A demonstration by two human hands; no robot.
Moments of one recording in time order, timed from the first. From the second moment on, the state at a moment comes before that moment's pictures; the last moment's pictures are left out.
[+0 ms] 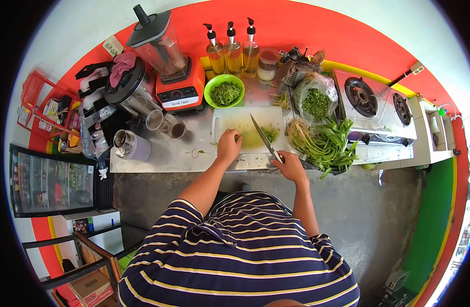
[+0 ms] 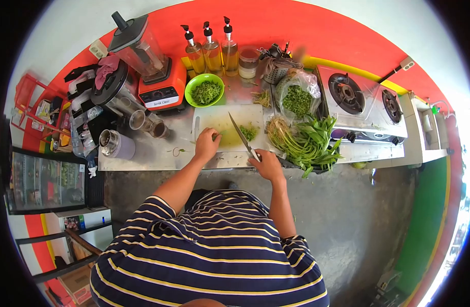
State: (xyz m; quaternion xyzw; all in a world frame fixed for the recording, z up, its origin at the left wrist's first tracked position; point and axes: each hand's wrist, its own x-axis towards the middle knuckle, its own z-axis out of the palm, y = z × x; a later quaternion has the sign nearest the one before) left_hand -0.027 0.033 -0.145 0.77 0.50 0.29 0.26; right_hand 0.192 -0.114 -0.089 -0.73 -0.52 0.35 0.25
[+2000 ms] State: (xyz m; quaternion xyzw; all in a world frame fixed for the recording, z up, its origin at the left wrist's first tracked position) left_hand -0.031 0.091 -0.164 0.86 0.24 0.21 0.39; right_hand -0.013 -0.053 -0.126 -0.94 -0.26 0.19 0.09
